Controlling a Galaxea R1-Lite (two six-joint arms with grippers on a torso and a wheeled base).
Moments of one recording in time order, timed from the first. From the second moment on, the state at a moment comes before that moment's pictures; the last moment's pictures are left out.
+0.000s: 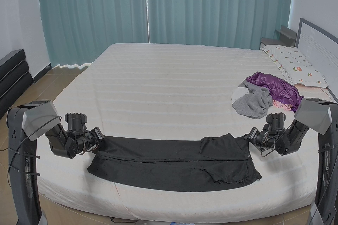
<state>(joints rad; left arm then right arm) 0.02 2.47 -1.00 -0.85 -0.12 -0.58 0.02 2.48 -0.96 -0.85 0.23 0.70</state>
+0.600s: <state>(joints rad) 0.04 2.38 -0.85 -0.88 -0.17 -0.69 0.01 2.36 -0.77 -0.95 0.25 0.87</state>
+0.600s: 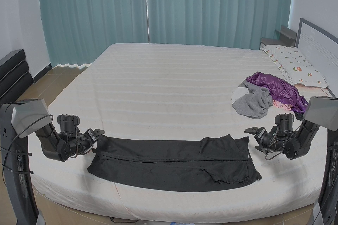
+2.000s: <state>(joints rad) -0.01 2.31 -0.40 -1.21 -0.08 -0.71 0.06 2.26 -0.29 -1.38 0.28 1.04</state>
